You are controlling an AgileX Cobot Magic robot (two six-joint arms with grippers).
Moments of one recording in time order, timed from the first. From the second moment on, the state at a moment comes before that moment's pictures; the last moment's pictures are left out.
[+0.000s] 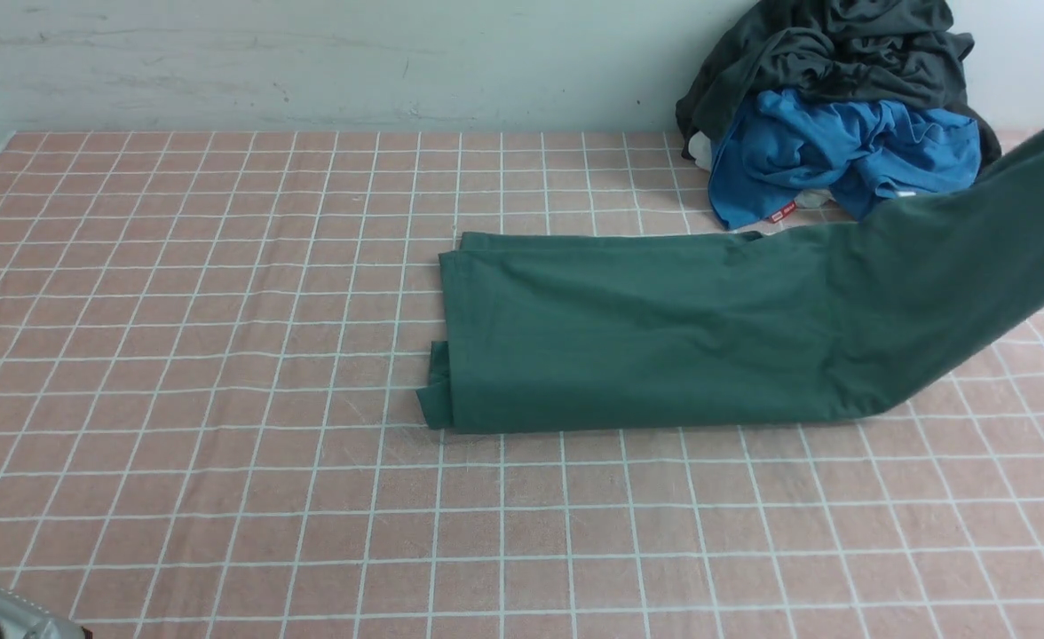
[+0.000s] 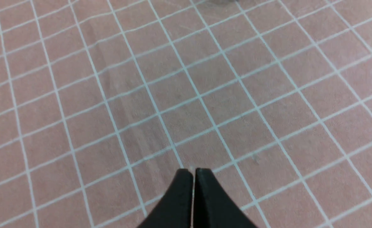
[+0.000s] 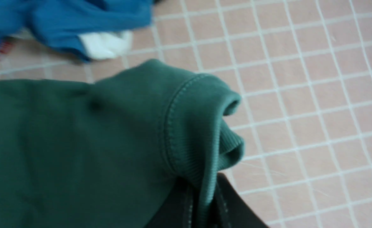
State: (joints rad) right arm -0.16 1.88 -2.02 -0.01 1.26 -0.02; left arm -0.19 0.42 -0.39 -0.17 0.74 0.28
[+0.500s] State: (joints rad) right arm 0.46 2.10 -2.02 0.26 1.08 -0.04; left arm -0.19 0.42 -0.39 -0.19 0.65 0.27
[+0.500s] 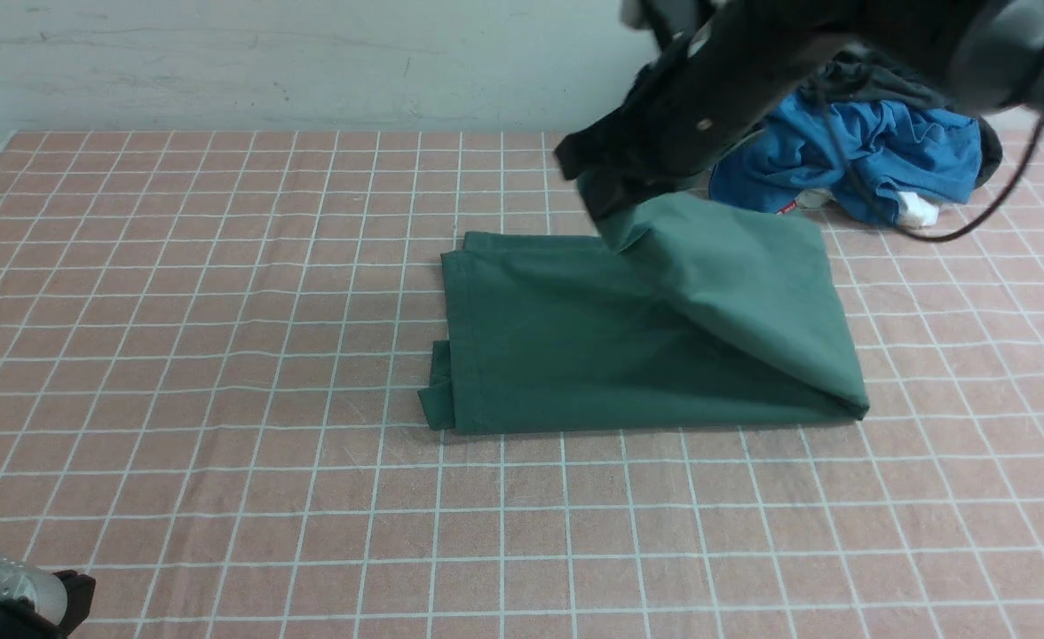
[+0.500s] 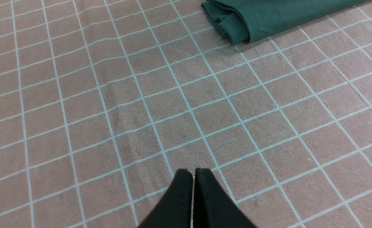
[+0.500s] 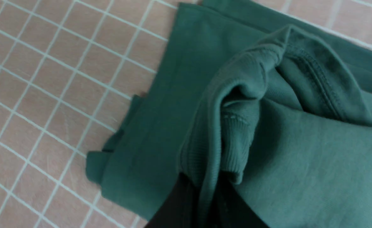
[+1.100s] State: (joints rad) right arm 0.50 2.24 -2.02 0.36 0.95 -0.06; left arm -0.19 0.42 -0.39 -0.19 0.65 0.27
